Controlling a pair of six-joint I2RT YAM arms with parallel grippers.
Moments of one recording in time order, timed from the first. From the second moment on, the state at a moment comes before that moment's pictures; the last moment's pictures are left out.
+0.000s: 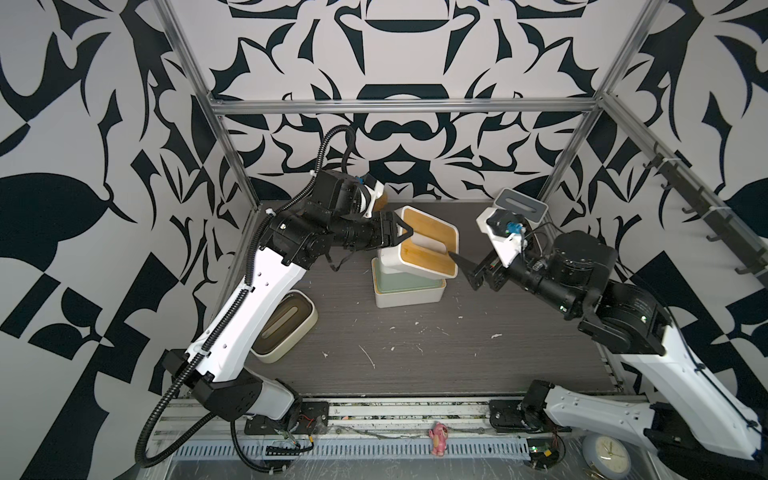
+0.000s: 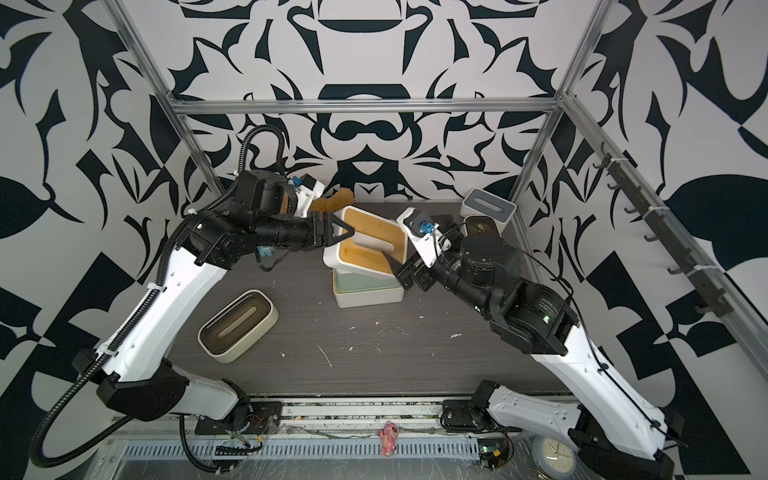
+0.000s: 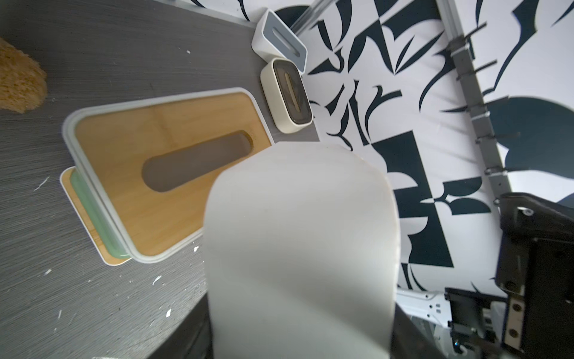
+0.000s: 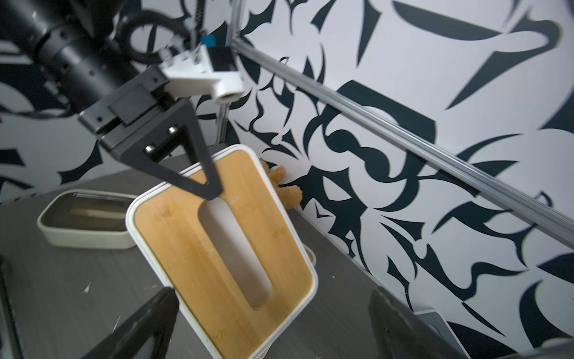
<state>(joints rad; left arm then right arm) -0.59 1.44 1.83 -0.97 0.45 -0.67 0.86 0.97 1.50 -0.67 0.24 -0.20</state>
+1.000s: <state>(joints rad) -0.40 1.50 1.57 -0.47 0.77 -1.06 0.09 1.06 1.29 -0.53 -0.48 0.66</state>
